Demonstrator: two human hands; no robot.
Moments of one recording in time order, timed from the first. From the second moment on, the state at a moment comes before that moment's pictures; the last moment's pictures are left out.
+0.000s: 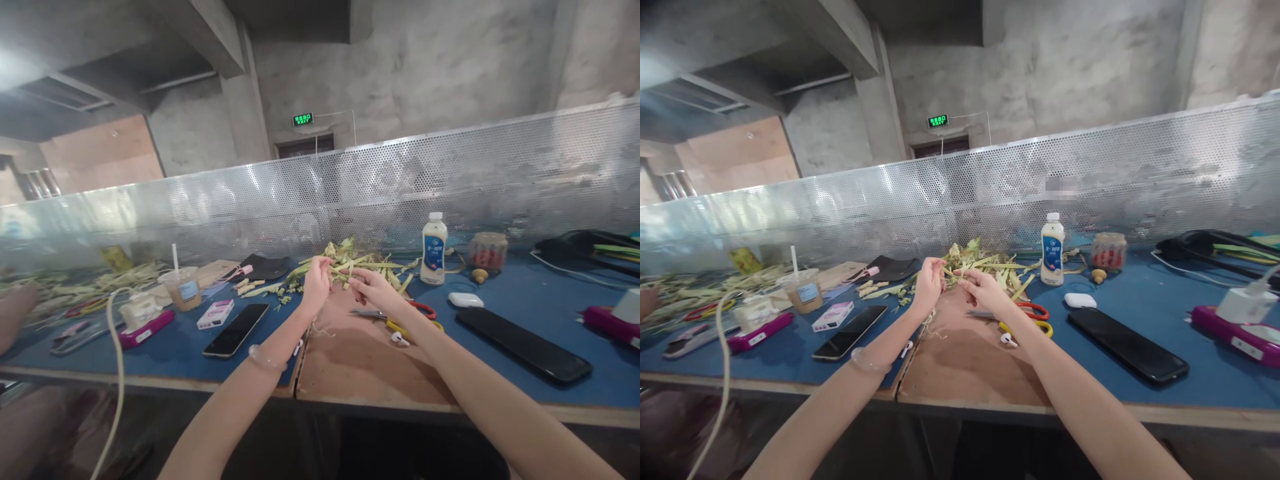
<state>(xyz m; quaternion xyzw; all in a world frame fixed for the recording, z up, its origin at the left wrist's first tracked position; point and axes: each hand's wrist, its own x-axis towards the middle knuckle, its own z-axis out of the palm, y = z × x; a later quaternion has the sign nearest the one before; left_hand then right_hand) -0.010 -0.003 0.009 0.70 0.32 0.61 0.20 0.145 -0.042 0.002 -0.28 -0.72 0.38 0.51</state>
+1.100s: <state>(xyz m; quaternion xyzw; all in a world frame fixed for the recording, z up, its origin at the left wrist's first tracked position) -0.013 0.000 0.011 0.75 0.31 0.58 -0.01 0.149 -0.034 -0.001 -0.33 -0.64 0.35 0.61</state>
